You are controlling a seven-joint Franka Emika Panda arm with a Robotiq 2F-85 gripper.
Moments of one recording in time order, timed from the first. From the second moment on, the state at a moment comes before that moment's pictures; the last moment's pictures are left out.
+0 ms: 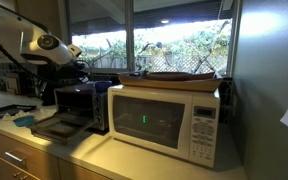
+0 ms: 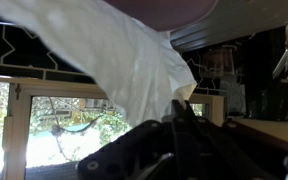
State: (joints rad) arm 0.22 -0.45 0.13 -2.35 1.45 2.80 -1.60
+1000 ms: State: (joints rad) arm 0.13 -0.61 0.11 -2.46 0.81 2.55 -1.13
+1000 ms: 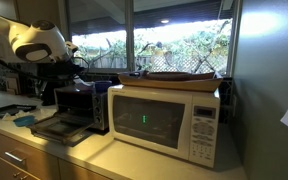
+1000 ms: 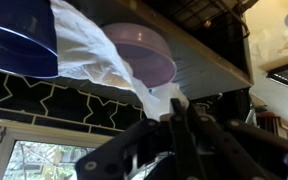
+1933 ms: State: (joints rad) arm 0.15 -0.66 0.03 -2.45 0.38 2.16 -0.60
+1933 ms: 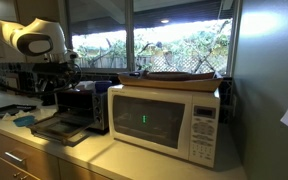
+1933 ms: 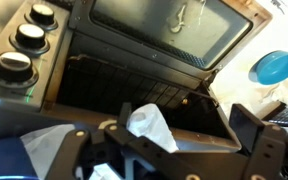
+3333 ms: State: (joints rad) arm 0.00 -0.56 0.25 -2.56 0.16 2.75 0.26
